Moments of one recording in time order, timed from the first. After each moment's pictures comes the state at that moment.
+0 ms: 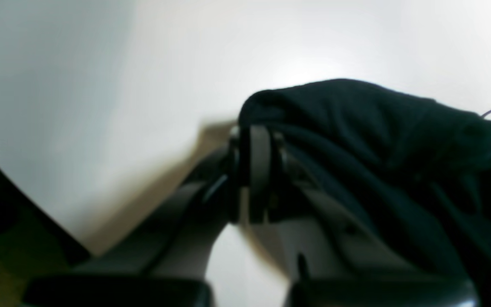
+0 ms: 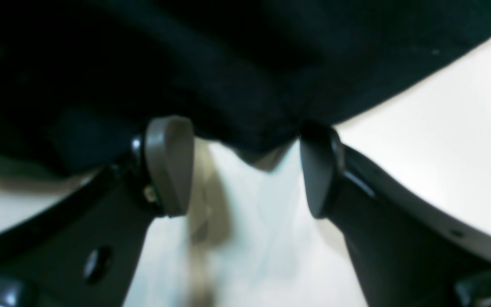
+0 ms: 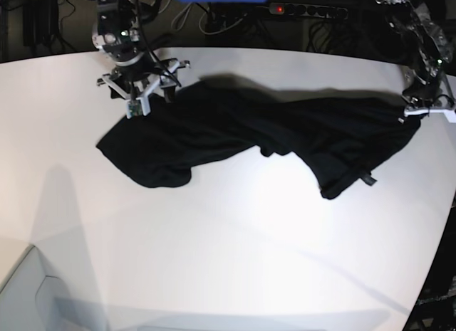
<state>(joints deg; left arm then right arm) 11.6 -7.1 -40.7 88.8 -29.5 0.1 37.4 -25.3 0.9 0.2 99.9 -0.3 9.2 -29.9</state>
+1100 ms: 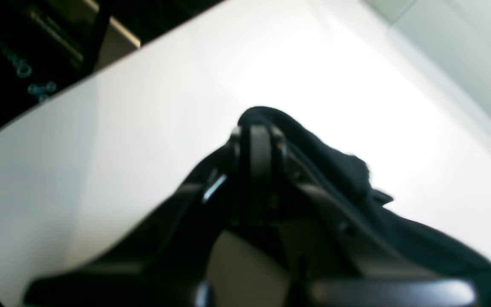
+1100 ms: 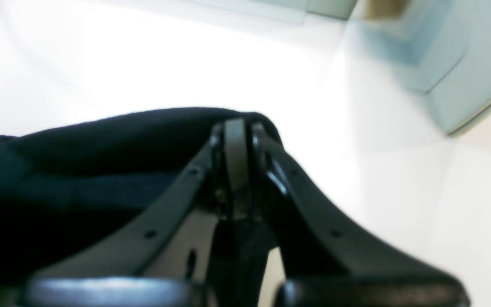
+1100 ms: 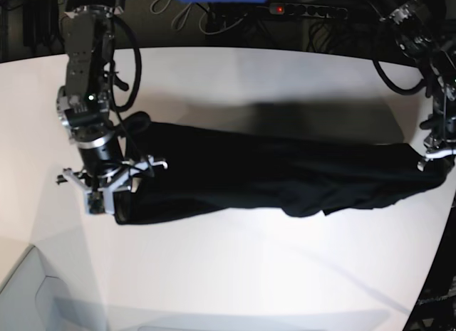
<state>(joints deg) 5.5 -7.5 -40.6 105.6 -29.7 0.1 38.3 -4.3 3.3 3.6 113.3 -0.2 9.9 -31.7</state>
